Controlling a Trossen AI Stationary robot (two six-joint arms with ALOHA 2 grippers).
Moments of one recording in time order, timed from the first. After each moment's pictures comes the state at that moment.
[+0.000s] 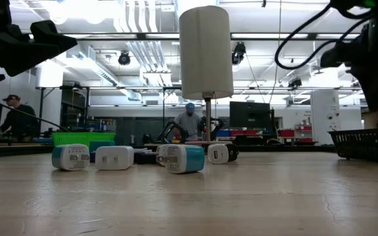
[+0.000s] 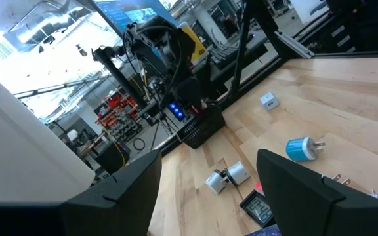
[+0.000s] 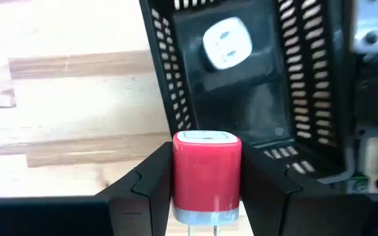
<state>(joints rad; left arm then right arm) -0.24 0.02 0.01 0.03 -0.13 0.68 0.33 1.15 0.80 -1.26 0.18 1.97</state>
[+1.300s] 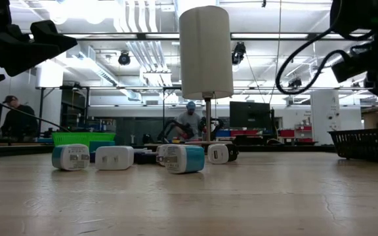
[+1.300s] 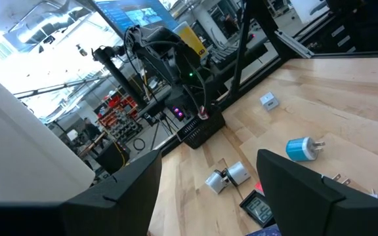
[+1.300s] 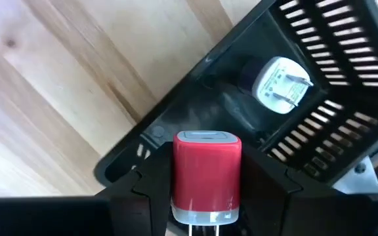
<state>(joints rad) -0.24 0.02 0.01 0.03 -0.13 0.68 0.29 1.17 0.67 -1.14 0.11 0.90</state>
